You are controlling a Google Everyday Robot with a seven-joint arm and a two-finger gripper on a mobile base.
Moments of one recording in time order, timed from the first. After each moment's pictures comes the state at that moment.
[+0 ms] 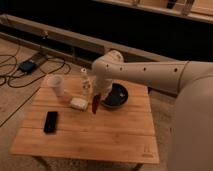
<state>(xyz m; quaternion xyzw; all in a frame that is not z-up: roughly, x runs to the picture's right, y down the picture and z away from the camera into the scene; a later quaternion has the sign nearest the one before) -0.048 0.031 0.760 -0.25 0.13 0.73 0.63</state>
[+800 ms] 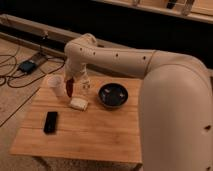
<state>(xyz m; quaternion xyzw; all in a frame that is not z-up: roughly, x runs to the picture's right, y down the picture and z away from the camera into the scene) -0.188 -0.051 0.760 -0.28 0.00 0.65 0.70</state>
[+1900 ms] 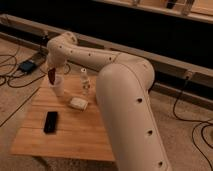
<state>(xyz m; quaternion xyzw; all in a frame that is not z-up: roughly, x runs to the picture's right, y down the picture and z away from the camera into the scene) -0.302 -0.115 0.829 -0.27 -0.10 0.64 0.71</state>
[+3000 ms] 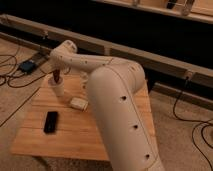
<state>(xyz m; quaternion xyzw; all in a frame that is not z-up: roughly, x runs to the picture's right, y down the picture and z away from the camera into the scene) -0.297 -0.121 0.893 -0.21 -0.11 0.68 0.70</state>
